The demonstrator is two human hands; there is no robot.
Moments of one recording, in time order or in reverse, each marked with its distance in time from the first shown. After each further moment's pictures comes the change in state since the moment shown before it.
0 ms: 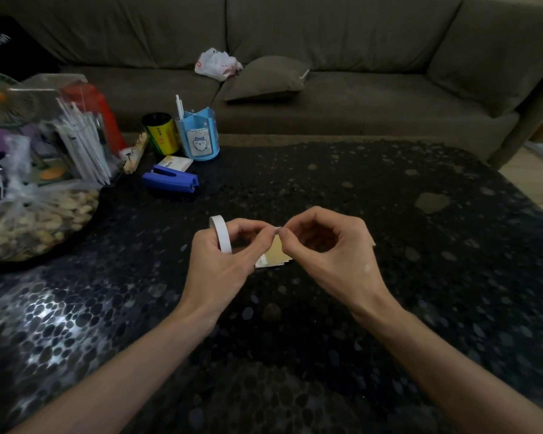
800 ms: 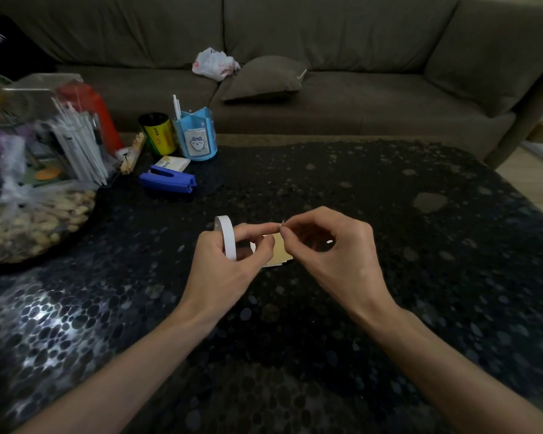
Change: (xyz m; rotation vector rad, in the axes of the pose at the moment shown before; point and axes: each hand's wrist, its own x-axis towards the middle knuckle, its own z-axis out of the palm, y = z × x) left_hand 0.001 -0.002 0.000 0.094 -0.056 0.063; right_hand -0.001 0.007 -0.002 -0.217 0.074 -0.137
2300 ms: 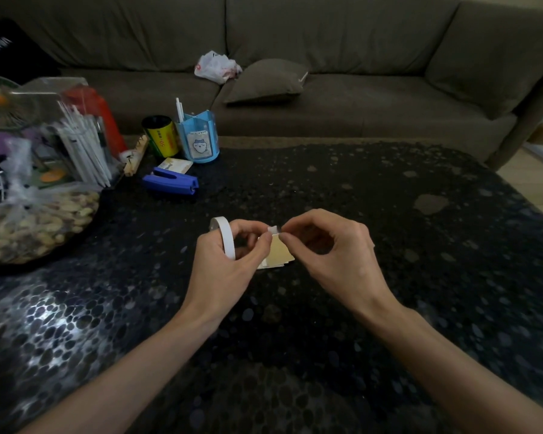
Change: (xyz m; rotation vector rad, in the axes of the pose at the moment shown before) left_hand 0.000 -0.003 0.001 -0.003 0.093 -0.030; right_hand 0.002 0.000 -0.002 -0.011 -0.081 0.043
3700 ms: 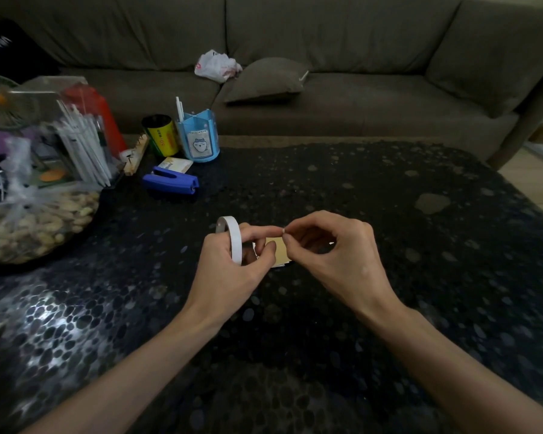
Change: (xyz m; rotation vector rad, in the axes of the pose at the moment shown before) left_hand -0.001 0.002 -0.001 0.097 -0.070 0.100; right_hand -0.001 0.002 0.000 0.005 0.019 -0.003
